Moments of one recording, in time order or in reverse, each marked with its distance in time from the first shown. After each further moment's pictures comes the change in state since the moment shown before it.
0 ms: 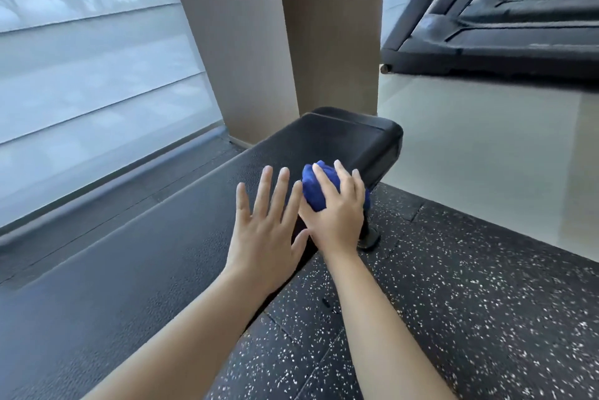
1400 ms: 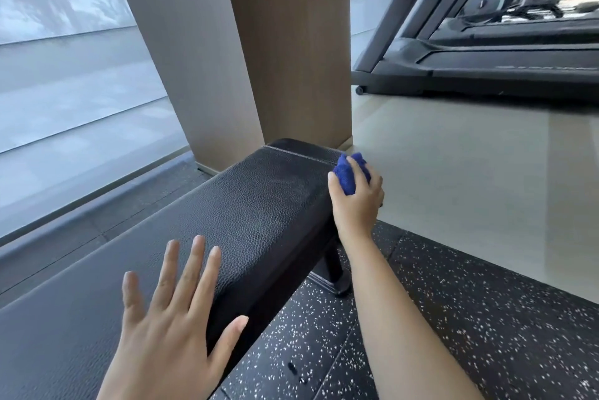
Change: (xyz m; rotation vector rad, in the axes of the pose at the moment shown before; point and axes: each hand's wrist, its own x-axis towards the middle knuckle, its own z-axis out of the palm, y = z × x) left_hand 0.010 0.003 0.024 -0.097 -0.007 -0.110; right_hand 0.126 0.118 0.021 0.226 0.104 0.357
